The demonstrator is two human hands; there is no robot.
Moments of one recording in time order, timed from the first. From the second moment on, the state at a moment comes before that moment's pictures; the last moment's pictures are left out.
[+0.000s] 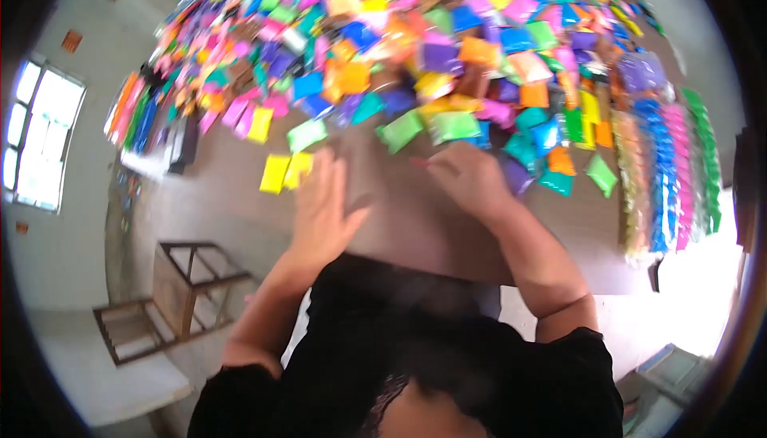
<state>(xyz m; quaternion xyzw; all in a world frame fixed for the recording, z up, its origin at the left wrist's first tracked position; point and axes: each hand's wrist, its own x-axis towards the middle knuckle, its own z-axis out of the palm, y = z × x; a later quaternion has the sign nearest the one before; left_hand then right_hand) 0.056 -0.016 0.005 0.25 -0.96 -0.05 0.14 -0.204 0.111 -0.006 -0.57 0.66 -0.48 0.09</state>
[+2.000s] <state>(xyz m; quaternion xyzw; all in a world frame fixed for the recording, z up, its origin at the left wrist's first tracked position) -0.317 0.049 0.093 -0.06 -0.88 -0.38 0.27 -0.192 0.090 -0.044 -0.57 0.63 -0.51 0.16</state>
